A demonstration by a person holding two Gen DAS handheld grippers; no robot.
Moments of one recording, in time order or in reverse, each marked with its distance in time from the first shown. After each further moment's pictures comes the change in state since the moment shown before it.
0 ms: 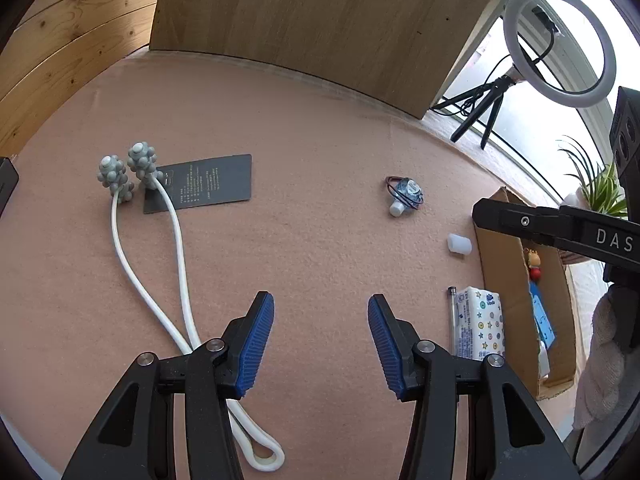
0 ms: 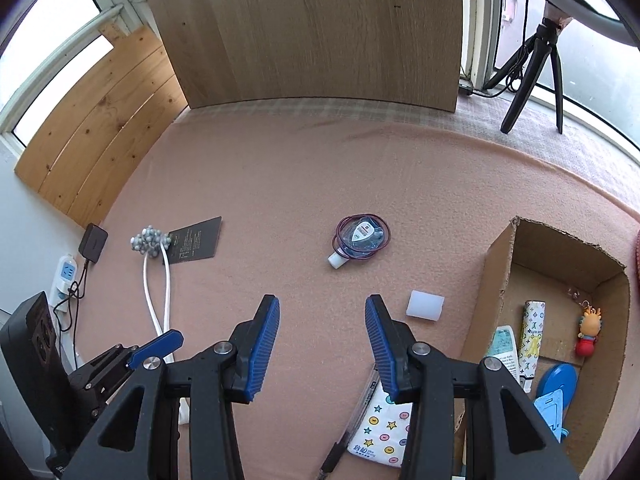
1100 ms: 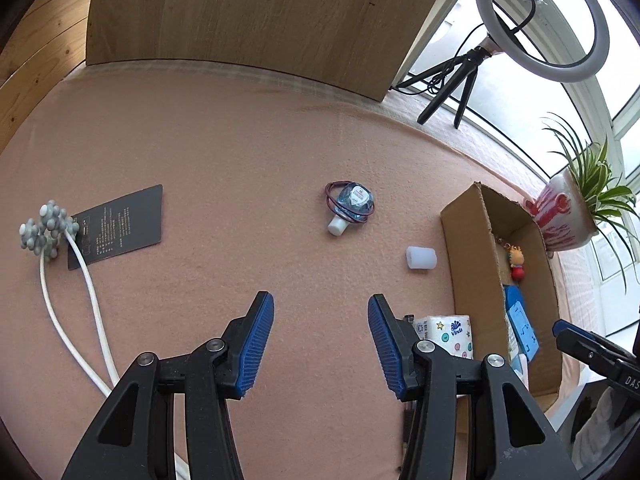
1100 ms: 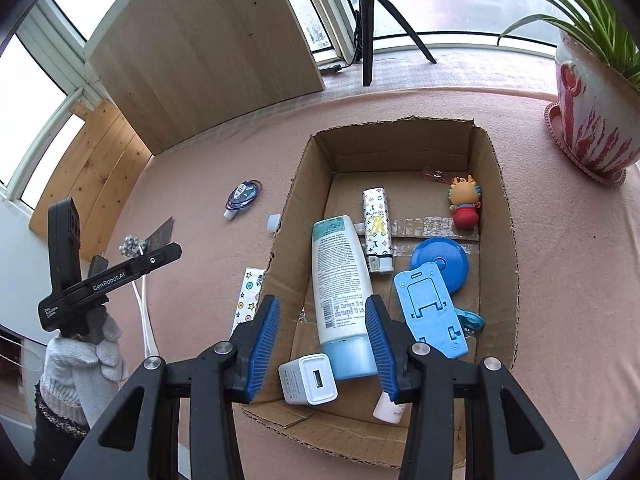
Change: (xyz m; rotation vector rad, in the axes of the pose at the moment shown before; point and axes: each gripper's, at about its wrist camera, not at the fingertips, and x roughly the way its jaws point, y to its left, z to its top) left arm 0.036 -0.052 0.036 0.084 0.083 -0.064; right arm -0.076 -0.125 -0.093 0.231 -0.077 0.056
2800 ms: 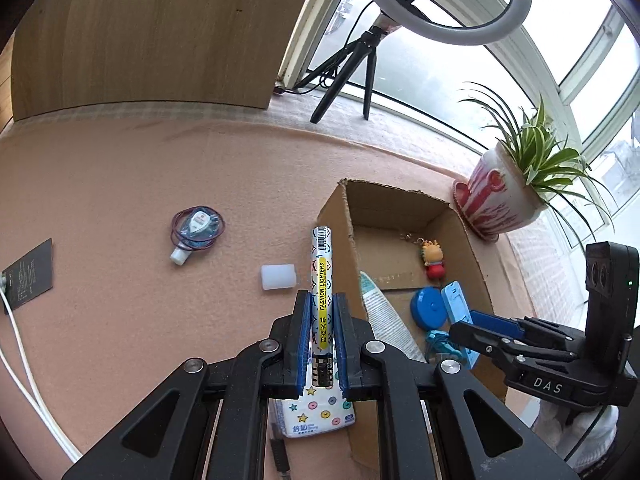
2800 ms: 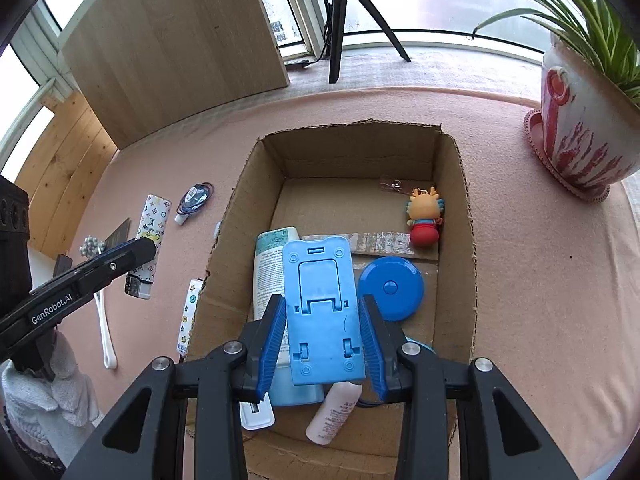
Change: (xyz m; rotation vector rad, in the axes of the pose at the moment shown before) left arm 0.011 -0.131 0.009 0.151 -0.020 -0.148; right arm 0.011 -0.039 0.011 -0.004 0.031 -0.131
